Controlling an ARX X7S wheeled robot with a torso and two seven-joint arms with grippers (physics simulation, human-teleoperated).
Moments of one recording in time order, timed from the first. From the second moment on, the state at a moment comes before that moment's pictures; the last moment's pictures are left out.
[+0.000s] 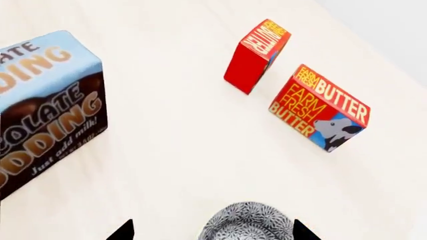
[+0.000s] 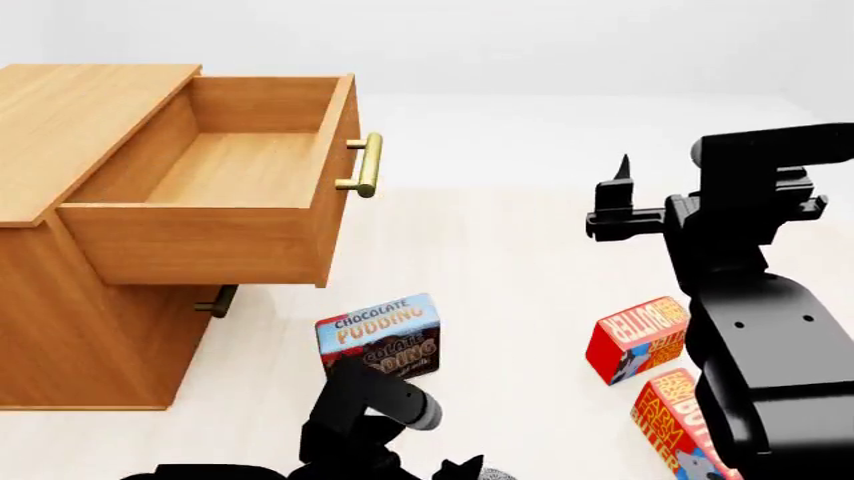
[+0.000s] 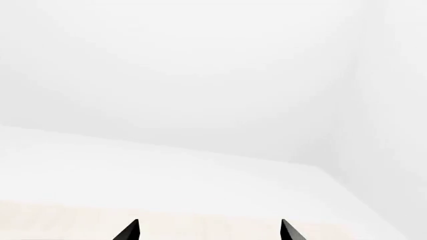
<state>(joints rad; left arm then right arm) -0.44 -0.48 0.51 0.51 -1.44 -1.01 -0.59 0.69 0.33 -0.05 -0.35 0.14 0.95 0.11</state>
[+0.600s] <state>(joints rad) -0.33 -0.49 0.56 0.46 -1.35 -0.96 -0.47 0.67 0.32 -0.06 -0.36 0.17 0.92 0.10</state>
